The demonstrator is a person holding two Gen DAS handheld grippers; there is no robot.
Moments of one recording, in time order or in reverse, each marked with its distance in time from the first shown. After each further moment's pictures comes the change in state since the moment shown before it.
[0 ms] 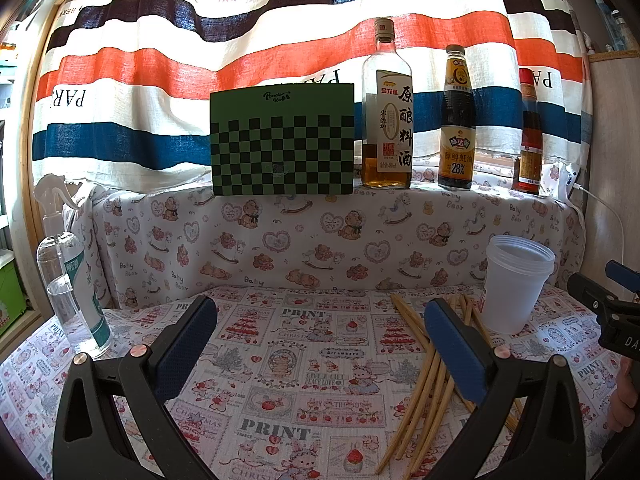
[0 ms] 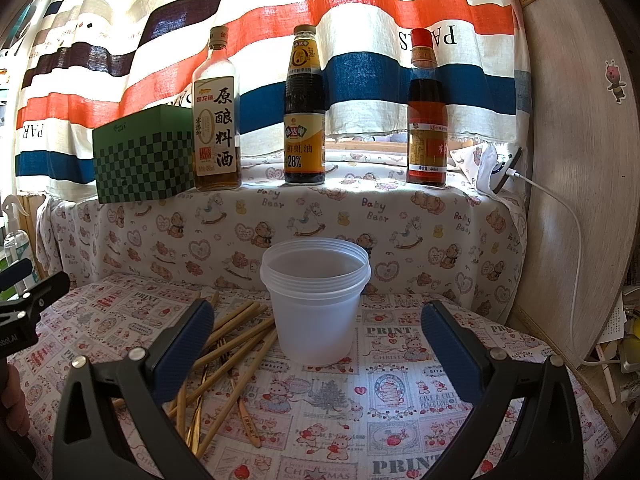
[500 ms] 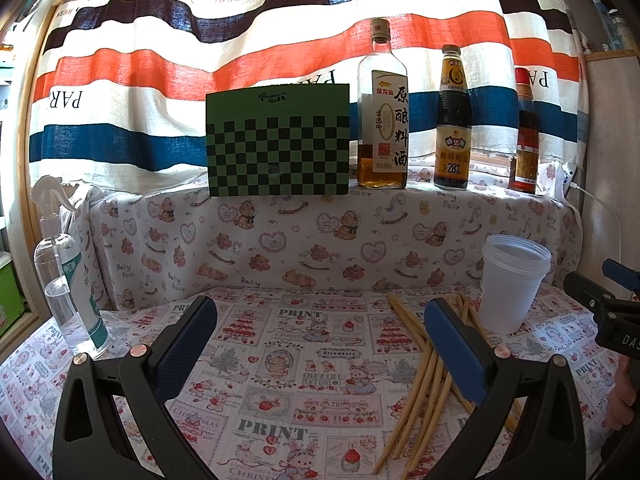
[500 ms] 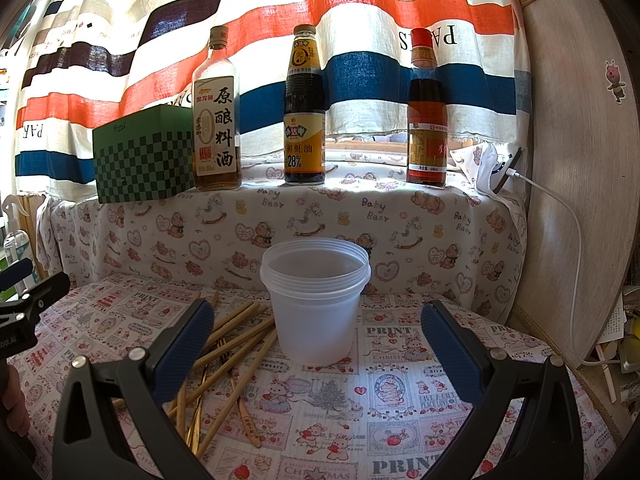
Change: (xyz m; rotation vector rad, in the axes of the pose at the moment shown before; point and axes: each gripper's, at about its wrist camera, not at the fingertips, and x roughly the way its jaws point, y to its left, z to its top) left arm -0.004 -0.008 0.002 0.008 -0.002 -0.014; right arm 0.000 0.000 0.000 0.000 0.001 0.000
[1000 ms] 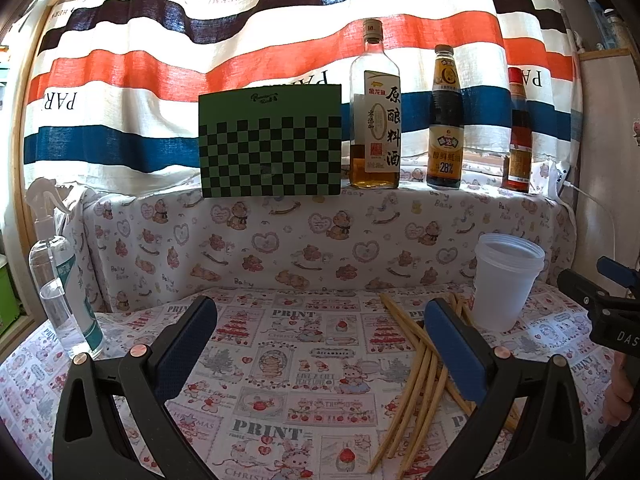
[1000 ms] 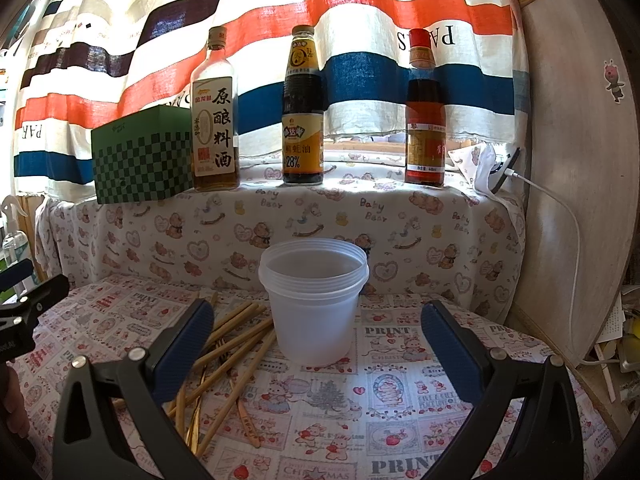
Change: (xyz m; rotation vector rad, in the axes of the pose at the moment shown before) left arm 0.000 0.000 -0.001 0.008 -0.003 -0.023; right arm 0.000 0.000 0.000 0.001 -0.001 -0.006
